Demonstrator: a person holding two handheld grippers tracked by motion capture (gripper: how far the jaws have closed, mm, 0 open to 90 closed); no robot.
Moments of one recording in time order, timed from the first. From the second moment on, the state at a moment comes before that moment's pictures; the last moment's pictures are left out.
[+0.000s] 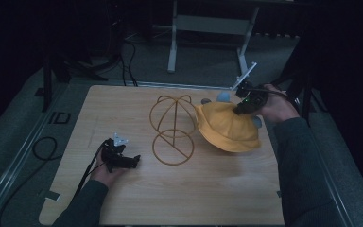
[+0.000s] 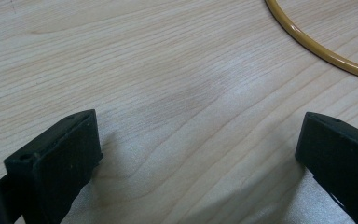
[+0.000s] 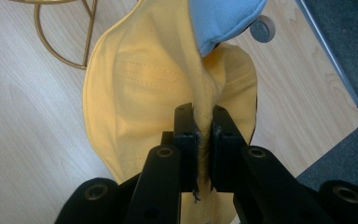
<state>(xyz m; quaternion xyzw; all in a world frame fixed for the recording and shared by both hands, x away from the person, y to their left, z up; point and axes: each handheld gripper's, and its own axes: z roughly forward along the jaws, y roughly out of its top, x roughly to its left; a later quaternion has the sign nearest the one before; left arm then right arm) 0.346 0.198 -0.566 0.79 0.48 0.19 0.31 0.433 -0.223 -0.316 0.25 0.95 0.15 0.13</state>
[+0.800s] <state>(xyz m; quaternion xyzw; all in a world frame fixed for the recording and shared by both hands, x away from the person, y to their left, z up) 0.346 0.199 -0.566 0.79 0.48 0.19 0.31 0.421 -0.237 -0.281 0.25 0.94 0.19 0.16</state>
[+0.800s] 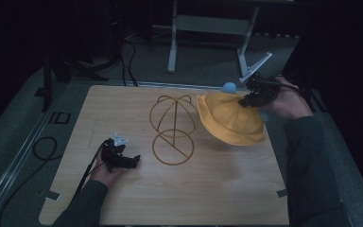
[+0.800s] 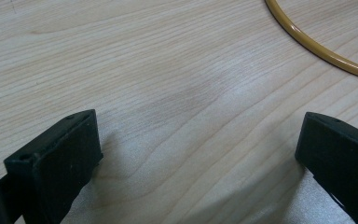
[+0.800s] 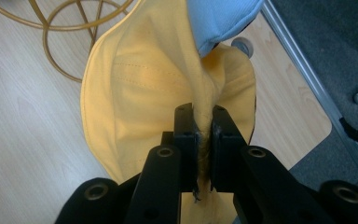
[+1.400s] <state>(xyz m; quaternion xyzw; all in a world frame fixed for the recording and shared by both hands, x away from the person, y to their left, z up) 0.346 0.198 -0.566 0.79 0.48 0.19 0.31 0.414 -0.240 -0.267 0.23 0.93 0.23 0.16</state>
